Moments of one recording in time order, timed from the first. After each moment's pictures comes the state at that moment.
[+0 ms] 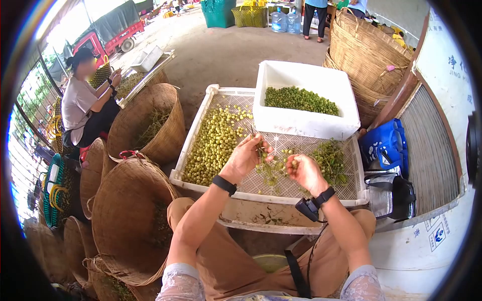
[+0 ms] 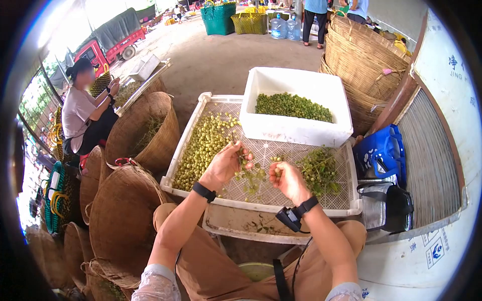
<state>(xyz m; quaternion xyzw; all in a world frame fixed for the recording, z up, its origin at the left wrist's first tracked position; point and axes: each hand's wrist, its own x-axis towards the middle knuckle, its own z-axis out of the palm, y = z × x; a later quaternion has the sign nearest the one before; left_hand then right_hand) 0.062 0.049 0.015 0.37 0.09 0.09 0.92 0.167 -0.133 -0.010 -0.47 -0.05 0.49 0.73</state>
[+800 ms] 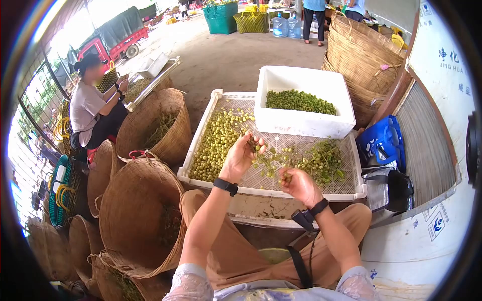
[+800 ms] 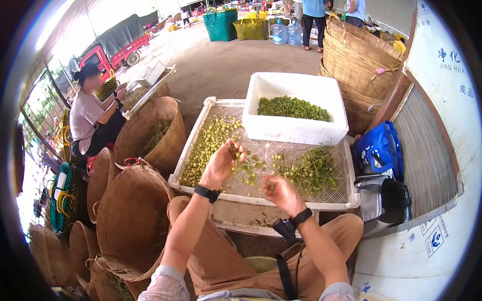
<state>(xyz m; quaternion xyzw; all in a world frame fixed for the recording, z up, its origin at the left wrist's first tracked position) 0.041 0.043 0.024 0.35 0.06 0.15 0.92 0.123 -0.159 -0.022 -0.35 -0.04 0.58 0.73</state>
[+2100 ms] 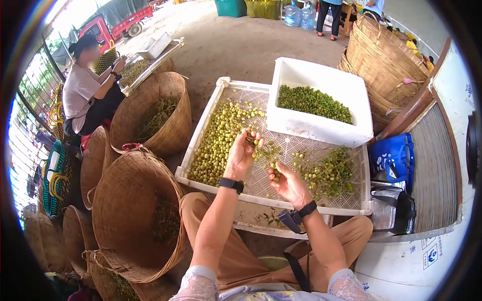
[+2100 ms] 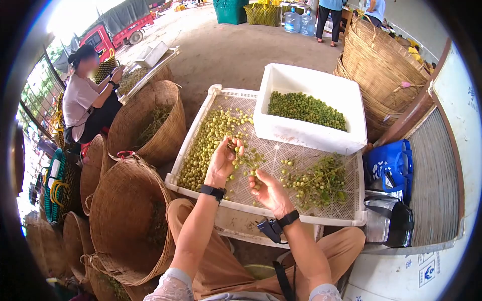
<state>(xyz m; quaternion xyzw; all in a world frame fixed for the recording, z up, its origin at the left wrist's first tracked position) 0.071 0.100 -0.028 0.19 0.10 0.28 0.94 0.124 -0.075 -0.031 -0.27 -0.03 0.59 0.76</state>
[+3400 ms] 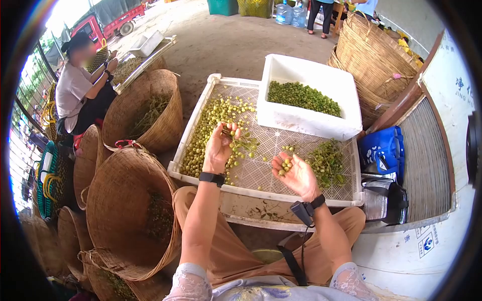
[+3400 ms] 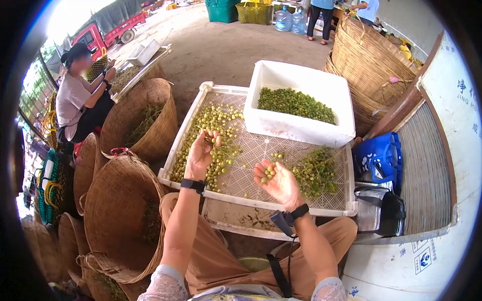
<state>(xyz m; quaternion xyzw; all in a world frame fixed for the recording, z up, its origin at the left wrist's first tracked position) 0.043 0.115 -0.005 0.17 0.12 0.32 0.92 0.146 -0.120 -0.019 -0.19 0.03 0.58 0.79</state>
